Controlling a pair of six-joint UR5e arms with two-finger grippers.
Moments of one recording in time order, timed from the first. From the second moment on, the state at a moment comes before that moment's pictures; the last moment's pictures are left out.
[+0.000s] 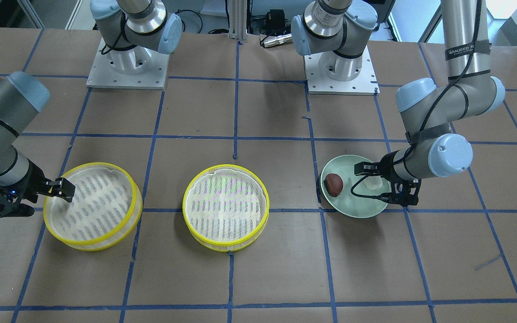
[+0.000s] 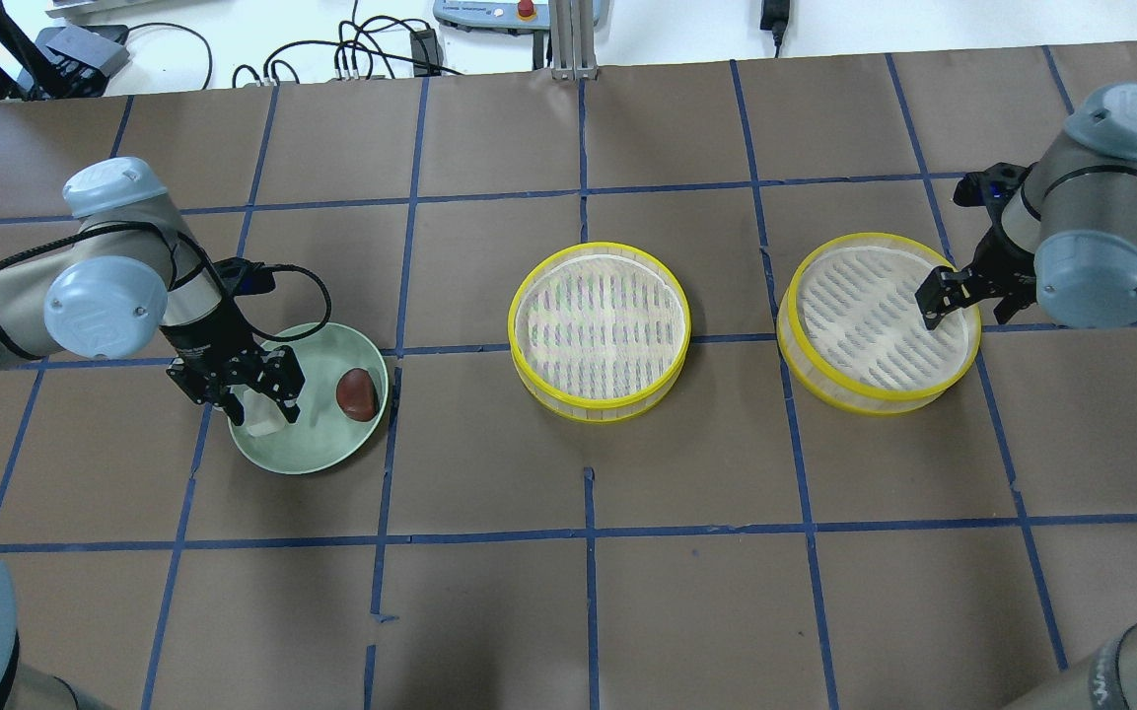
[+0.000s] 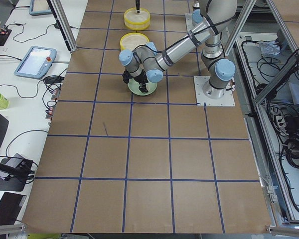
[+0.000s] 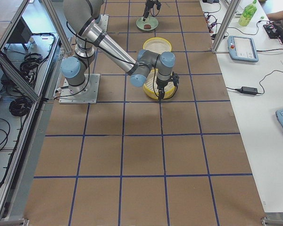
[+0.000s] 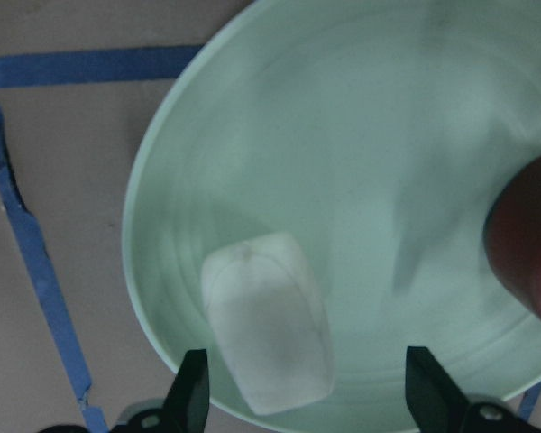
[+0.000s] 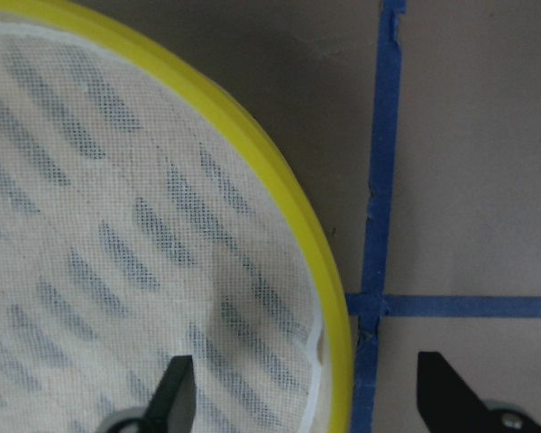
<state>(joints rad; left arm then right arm) -1.28 -1.92 -1.90 -1.28 1.59 0.33 1.20 -1.21 1.91 -2.23 -1.60 -0.41</state>
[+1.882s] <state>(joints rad) -1.68 -2.03 -1.74 -1.03 0.87 -0.43 1.16 -1.31 1.85 -2.15 -1.58 -0.42</state>
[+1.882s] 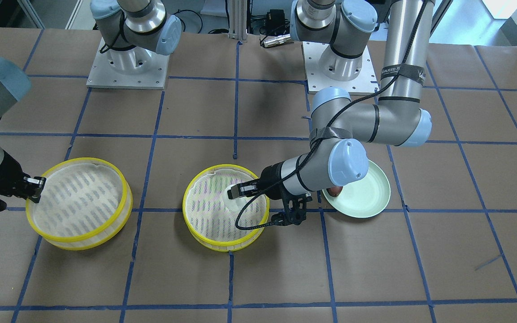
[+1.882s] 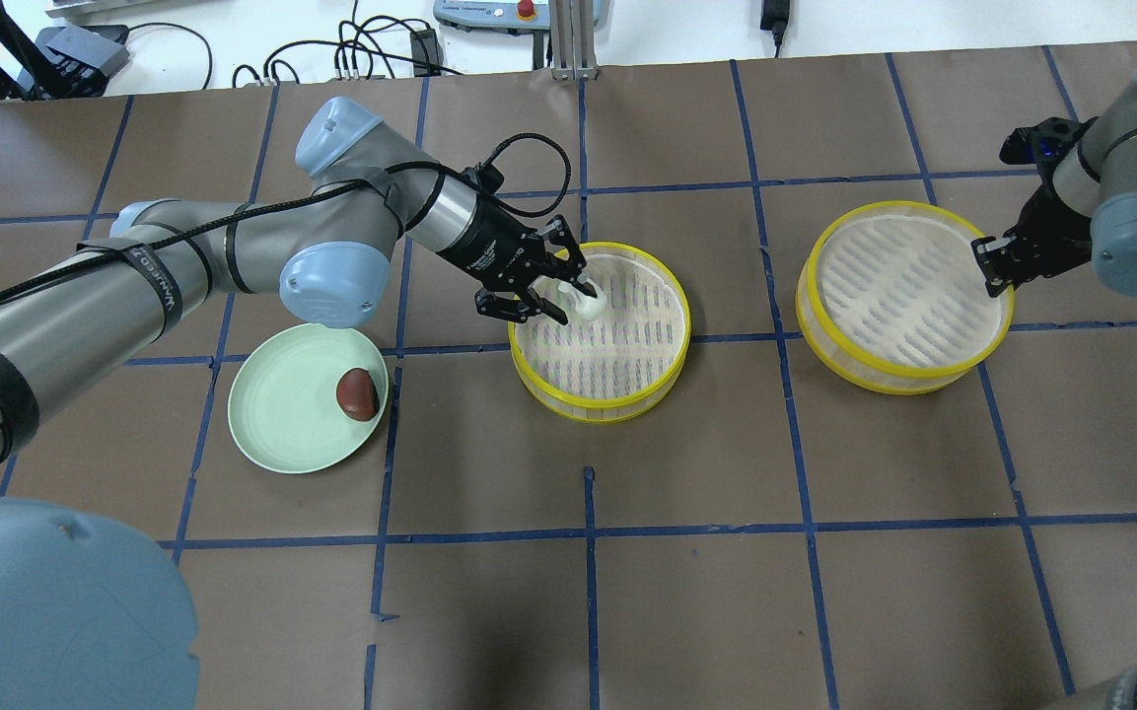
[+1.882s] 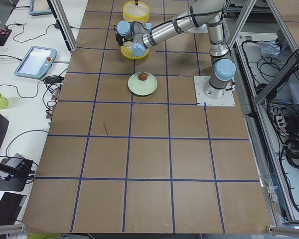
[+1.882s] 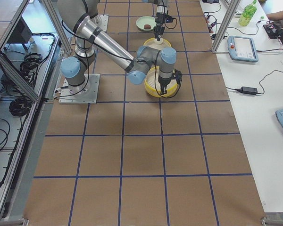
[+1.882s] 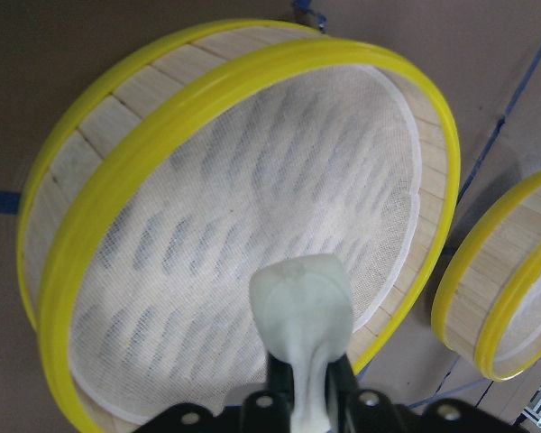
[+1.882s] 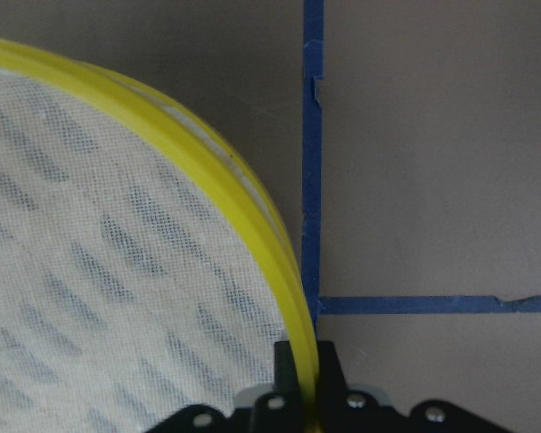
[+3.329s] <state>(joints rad) -1.57 -1.91 -1.80 -1.24 1.62 0.11 1.66 -1.40 1.76 -2.00 -1.58 0.35</state>
